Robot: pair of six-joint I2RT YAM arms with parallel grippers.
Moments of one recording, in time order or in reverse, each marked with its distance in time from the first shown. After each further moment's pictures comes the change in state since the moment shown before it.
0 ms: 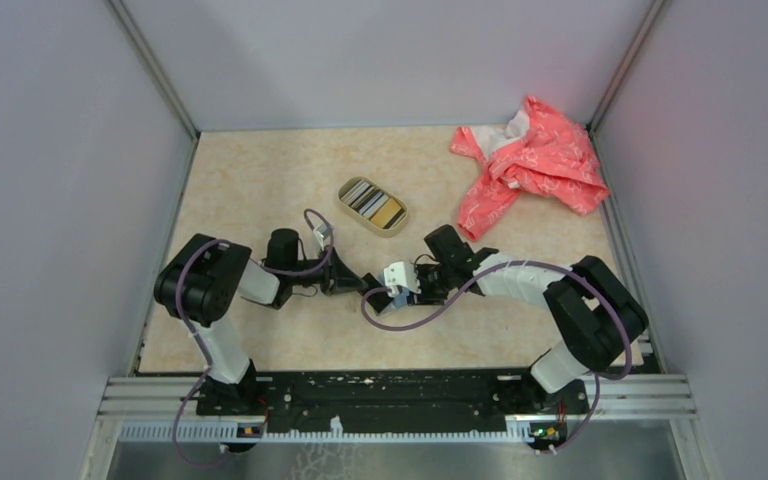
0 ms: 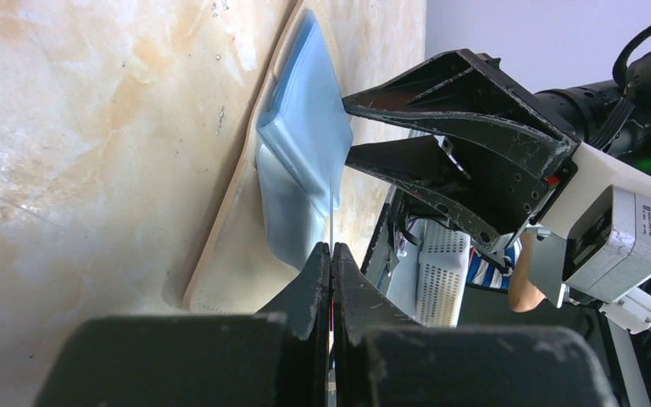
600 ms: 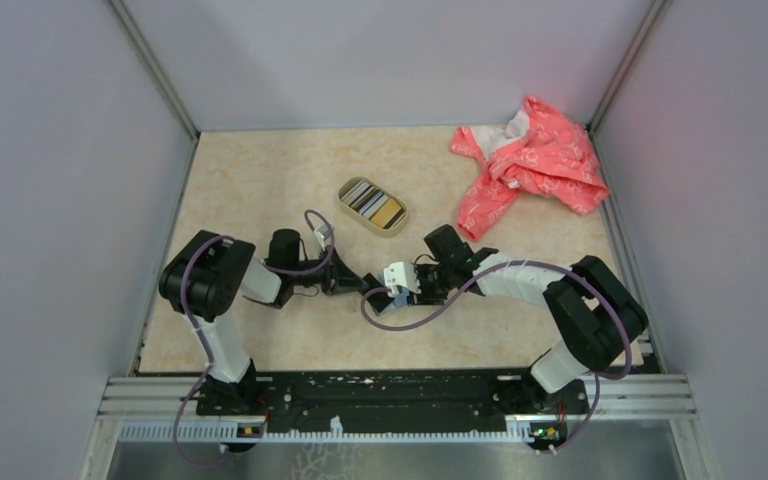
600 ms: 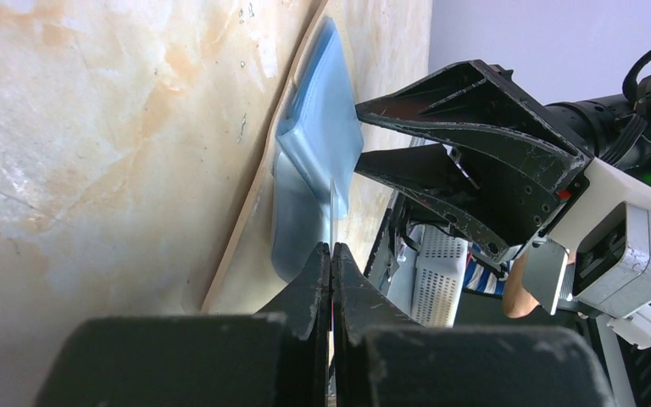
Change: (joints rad) left arm 0.000 0.040 0.008 0.030 -0.005 -0.025; right arm 0.001 0.002 0.000 0.000 0.000 0.000
